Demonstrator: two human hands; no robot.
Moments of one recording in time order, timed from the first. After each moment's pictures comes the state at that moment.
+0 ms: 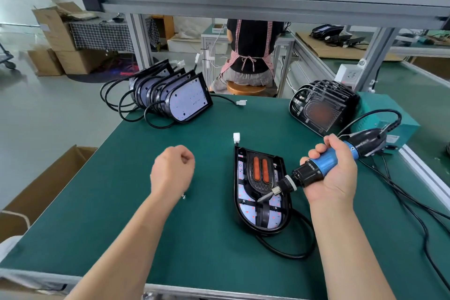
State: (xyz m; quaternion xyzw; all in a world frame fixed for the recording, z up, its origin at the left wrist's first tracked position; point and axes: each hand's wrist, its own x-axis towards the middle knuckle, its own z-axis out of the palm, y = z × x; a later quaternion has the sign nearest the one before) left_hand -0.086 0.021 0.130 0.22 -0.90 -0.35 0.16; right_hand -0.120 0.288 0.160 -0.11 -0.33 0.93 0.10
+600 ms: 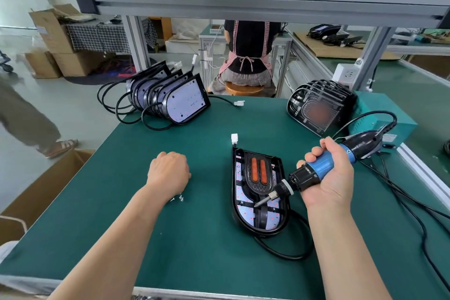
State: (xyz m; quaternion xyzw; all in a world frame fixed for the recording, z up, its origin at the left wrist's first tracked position) left_hand -0.100 0.005 0.131 0.13 -0.99 -0.06 0.00; right_hand -0.114 0.287 0.157 -0.11 -0.33 0.93 0.10
